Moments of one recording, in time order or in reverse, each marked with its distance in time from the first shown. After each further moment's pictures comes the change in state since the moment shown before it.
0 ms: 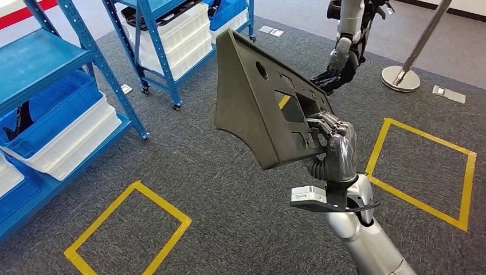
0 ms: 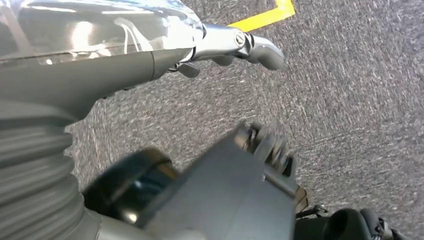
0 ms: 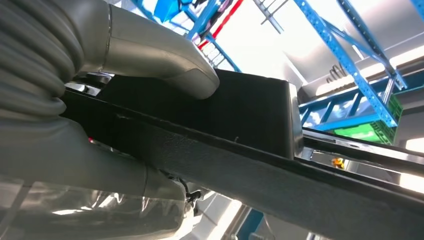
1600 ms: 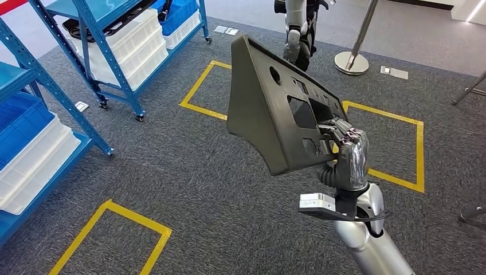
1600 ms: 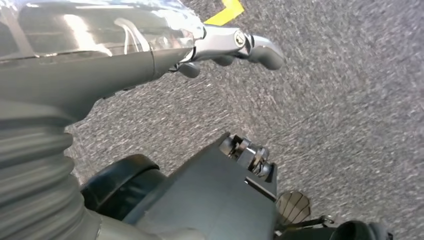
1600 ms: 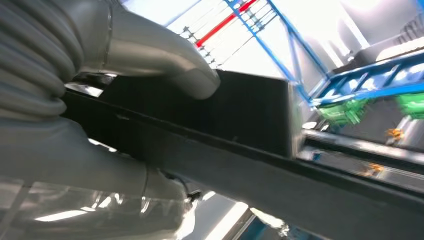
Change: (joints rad) left arm -0.001 -0.007 0.000 0.000 0.003 0.013 0.003; right arm 0.012 0.002 -0.001 -0.001 0.009 -0.003 0.008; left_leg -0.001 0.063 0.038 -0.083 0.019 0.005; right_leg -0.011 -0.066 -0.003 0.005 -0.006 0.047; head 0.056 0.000
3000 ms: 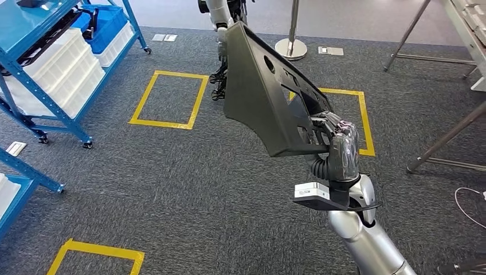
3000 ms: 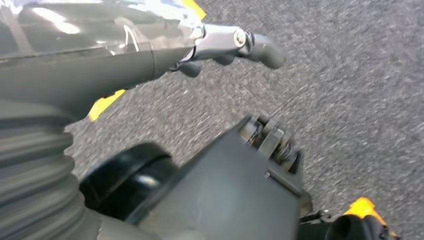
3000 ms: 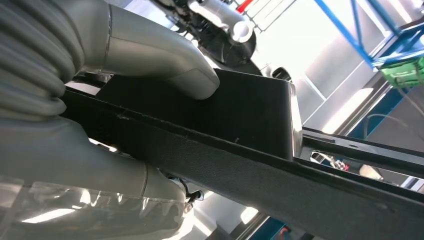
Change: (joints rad) left arm 0.001 -0.003 0.000 0.000 0.001 0.002 0.027; right arm -0.004 0.000 -0.015 0.001 -0.022 0.015 0.010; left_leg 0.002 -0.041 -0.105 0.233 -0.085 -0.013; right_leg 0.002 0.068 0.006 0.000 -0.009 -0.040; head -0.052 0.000
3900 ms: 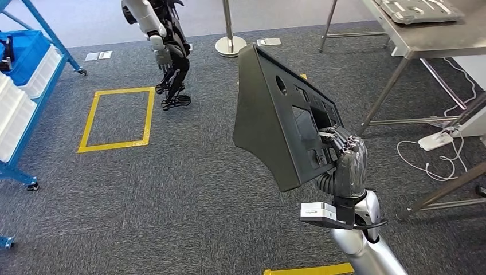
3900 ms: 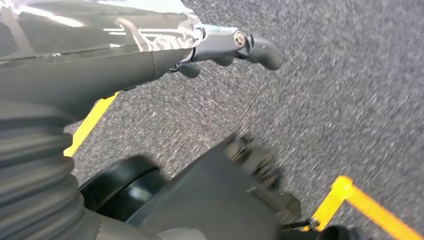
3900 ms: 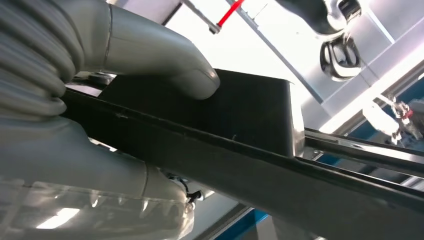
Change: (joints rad) left arm 0.002 0.003 0.003 0.000 0.055 0.021 -0.038; right arm 0.104 0.006 -0.027 -0.052 0.014 -0.062 -0.043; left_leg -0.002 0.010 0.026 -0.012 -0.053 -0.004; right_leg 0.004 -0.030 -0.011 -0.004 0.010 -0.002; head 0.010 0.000
